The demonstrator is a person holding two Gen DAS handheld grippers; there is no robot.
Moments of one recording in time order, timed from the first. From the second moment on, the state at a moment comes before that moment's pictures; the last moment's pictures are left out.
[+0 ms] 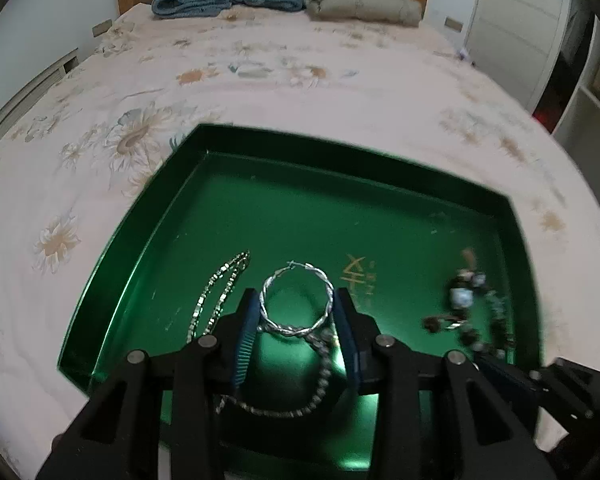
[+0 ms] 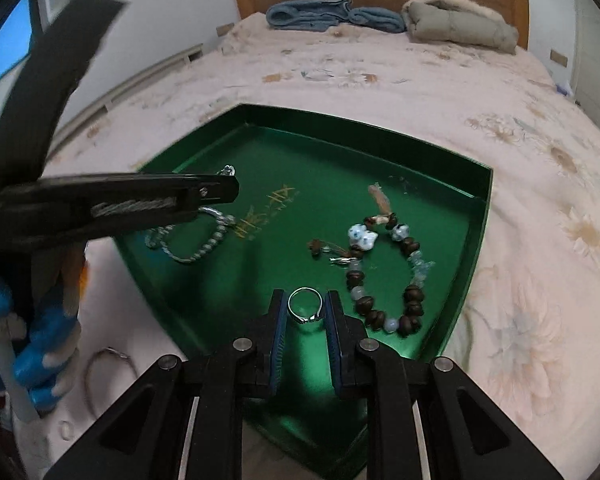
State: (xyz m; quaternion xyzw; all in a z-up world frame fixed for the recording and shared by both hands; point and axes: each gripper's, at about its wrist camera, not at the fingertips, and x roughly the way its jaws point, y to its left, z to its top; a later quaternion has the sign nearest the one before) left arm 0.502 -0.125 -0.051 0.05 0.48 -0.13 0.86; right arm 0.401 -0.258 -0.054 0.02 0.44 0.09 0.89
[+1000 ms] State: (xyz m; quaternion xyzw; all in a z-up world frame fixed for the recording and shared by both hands) left arm 0.306 0.006 0.072 0.01 0.38 -0.14 0.91; right arm 0.233 -0.226 0.048 -0.02 0.33 0.06 0.94
